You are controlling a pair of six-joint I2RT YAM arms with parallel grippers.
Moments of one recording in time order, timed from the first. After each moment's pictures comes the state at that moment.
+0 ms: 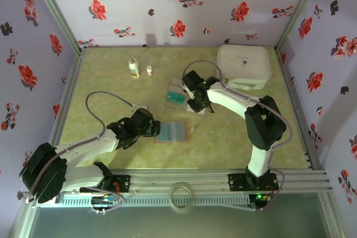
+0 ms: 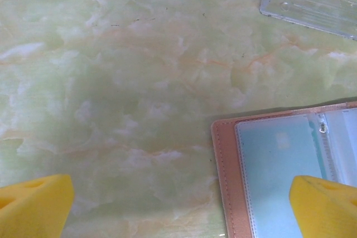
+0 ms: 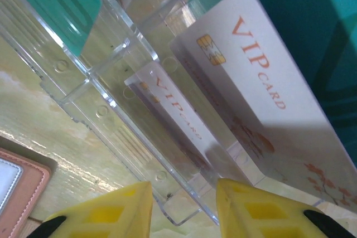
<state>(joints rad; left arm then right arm) -0.80 1.18 0.56 -0.36 -0.33 -0.61 0.67 1.83 1.36 -0.83 0.17 -0.02</state>
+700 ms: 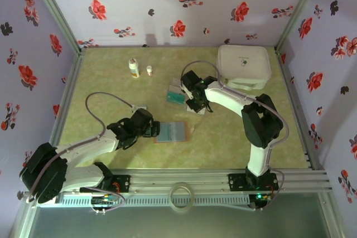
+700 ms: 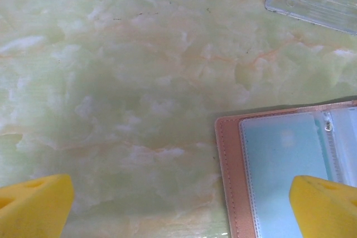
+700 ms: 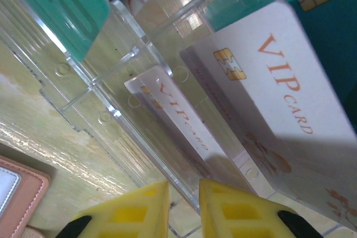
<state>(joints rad) -0.80 1.18 0.55 -0.35 -0.32 -0.62 0.67 1.86 1.38 -0.84 0.16 -0.03</state>
